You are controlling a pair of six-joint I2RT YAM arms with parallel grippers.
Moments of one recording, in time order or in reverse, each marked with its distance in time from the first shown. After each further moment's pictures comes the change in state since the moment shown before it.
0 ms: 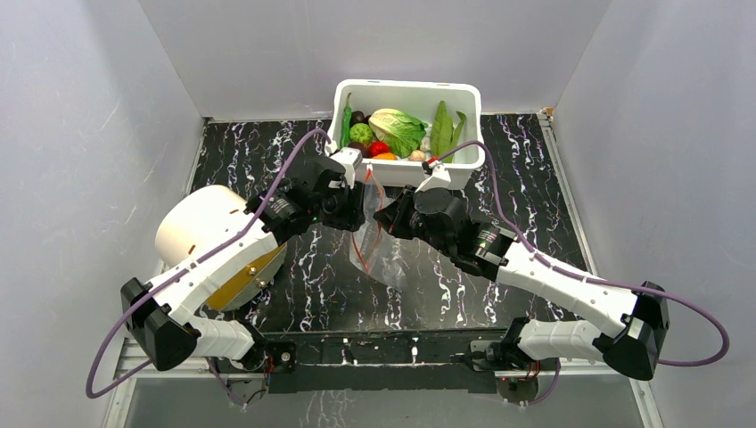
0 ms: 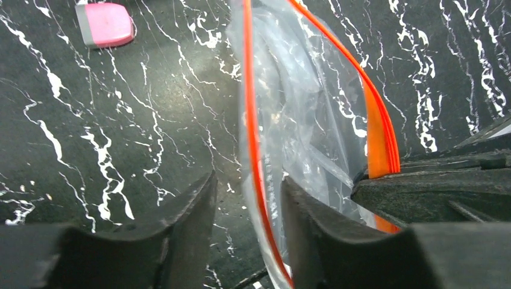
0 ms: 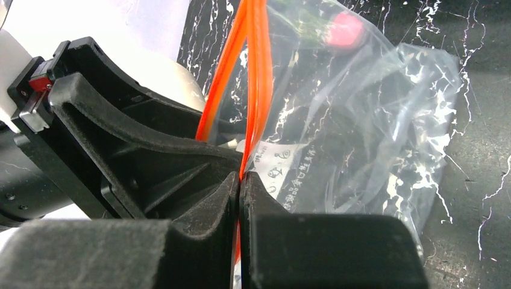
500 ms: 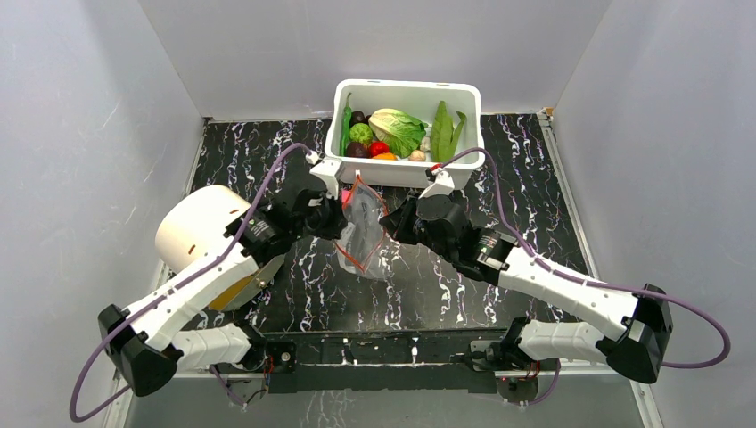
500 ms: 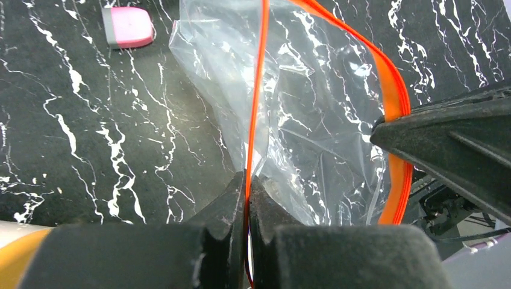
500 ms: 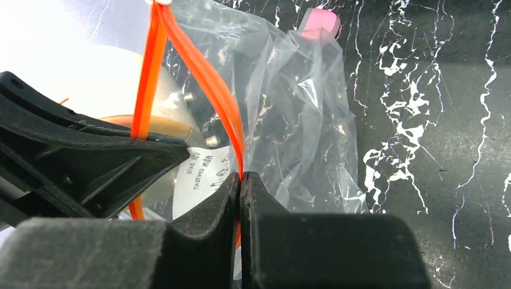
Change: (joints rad) left arm 0.000 -0.150 -0.154 0.085 -0.035 -0.006; right arm 0.000 -0.025 -0.066 0.008 0.031 -0.003
